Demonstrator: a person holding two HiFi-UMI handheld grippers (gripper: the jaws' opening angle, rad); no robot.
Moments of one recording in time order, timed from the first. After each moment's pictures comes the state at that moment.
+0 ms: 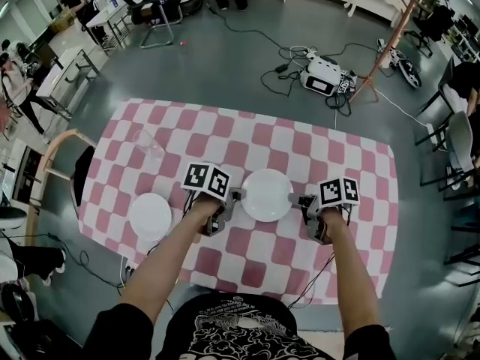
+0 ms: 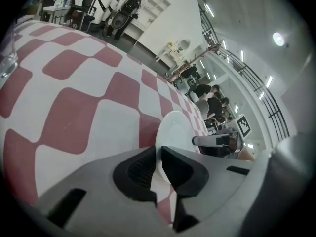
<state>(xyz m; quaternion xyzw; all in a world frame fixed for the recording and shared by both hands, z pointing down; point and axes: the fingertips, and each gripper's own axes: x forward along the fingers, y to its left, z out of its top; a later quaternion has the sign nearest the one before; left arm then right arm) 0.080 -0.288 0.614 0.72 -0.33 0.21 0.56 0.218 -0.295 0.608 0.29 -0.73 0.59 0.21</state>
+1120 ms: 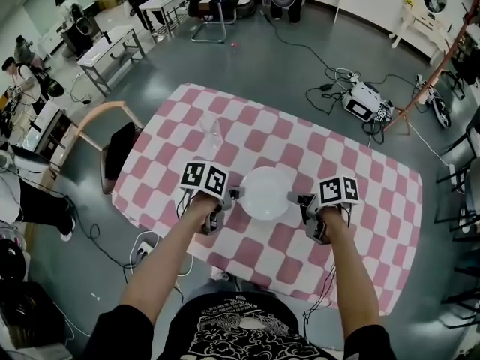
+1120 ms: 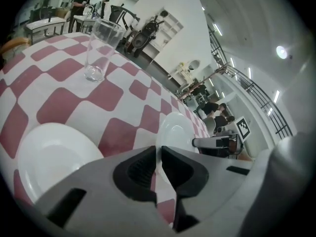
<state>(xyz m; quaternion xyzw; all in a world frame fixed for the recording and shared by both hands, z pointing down) -0.078 -0.224 0.576 0.69 -0.43 0.14 0.56 0.055 -0.258 0.574 0.20 -0.77 0.55 0.25</state>
